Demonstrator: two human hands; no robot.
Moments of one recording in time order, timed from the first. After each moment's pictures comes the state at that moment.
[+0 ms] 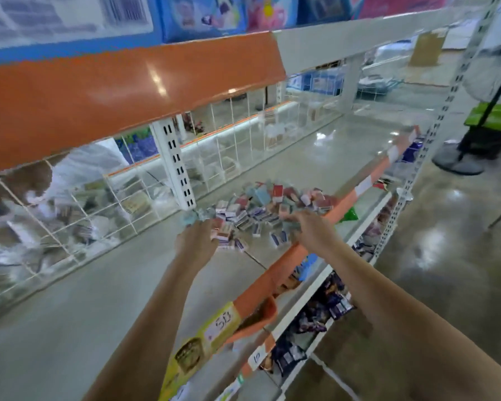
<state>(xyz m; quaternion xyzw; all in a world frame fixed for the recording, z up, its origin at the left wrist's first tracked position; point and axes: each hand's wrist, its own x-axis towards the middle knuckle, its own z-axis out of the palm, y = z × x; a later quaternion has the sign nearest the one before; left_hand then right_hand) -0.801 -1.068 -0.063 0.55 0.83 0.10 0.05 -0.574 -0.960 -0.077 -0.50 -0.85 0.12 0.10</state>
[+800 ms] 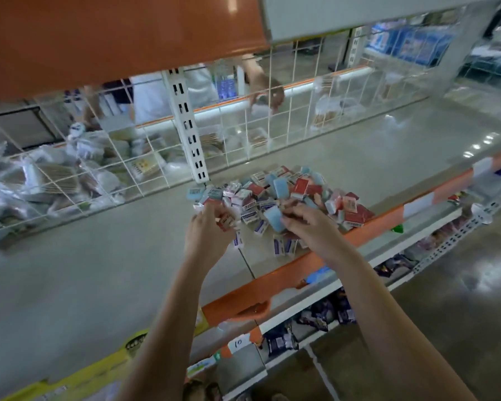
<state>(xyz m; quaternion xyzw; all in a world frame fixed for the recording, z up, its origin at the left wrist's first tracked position) -0.754 -1.048 -0.081 0.36 0.85 0.37 0.10 -0.584 -0.931 -0.053 -0.32 -0.74 0.57 0.17</state>
